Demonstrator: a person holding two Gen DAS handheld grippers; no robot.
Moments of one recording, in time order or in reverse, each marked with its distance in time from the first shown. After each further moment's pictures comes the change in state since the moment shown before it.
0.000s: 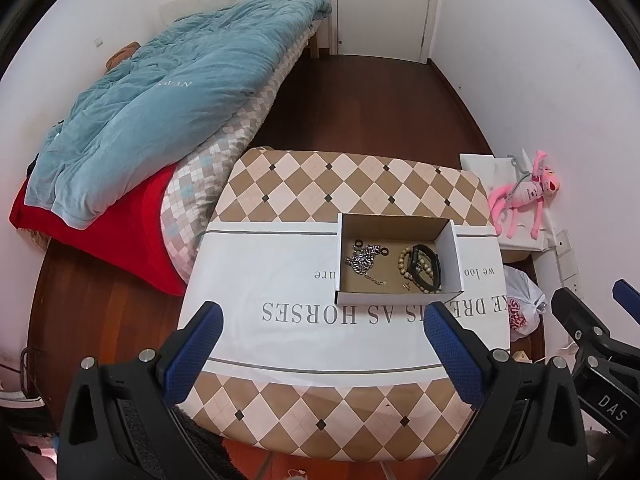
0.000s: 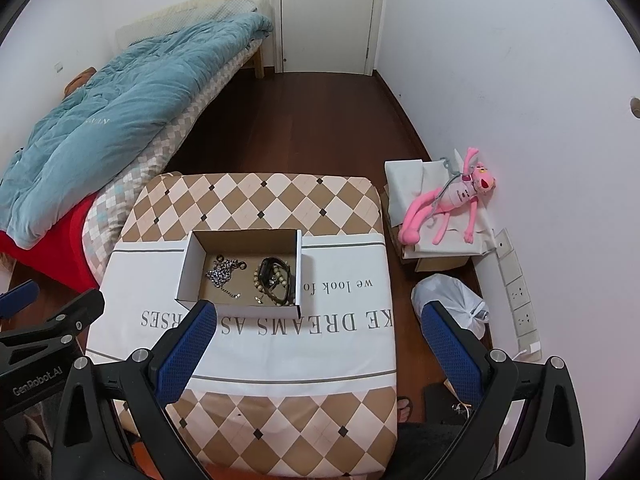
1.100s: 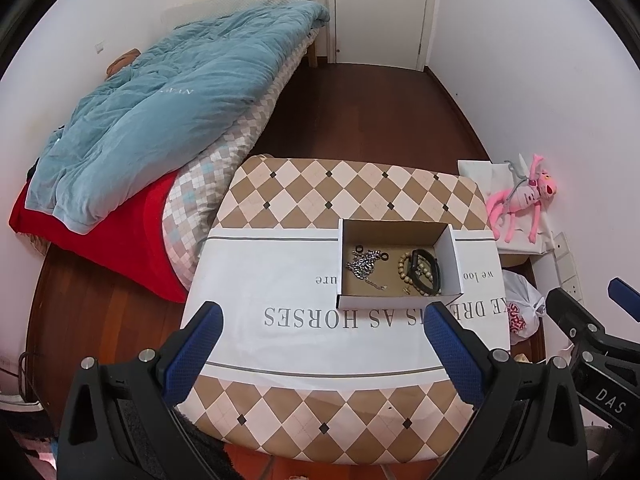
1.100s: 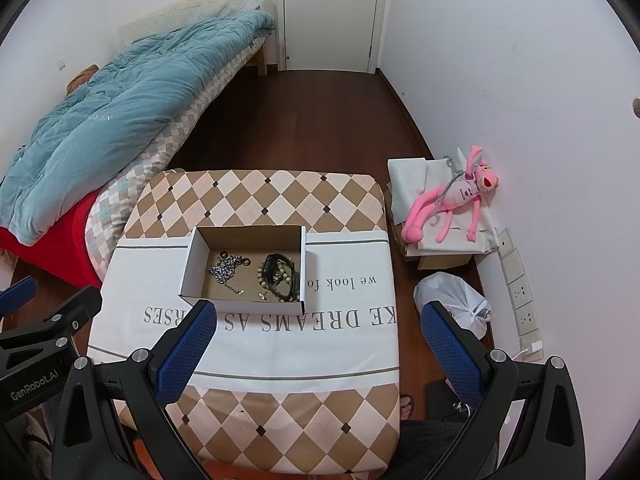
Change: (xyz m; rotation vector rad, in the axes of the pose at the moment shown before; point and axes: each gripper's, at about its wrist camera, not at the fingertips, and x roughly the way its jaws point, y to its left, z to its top) left arm -0.007 0.003 -0.004 -0.001 -0.035 -0.007; right arm -0.004 0.005 -0.003 -0.004 0.006 0.007
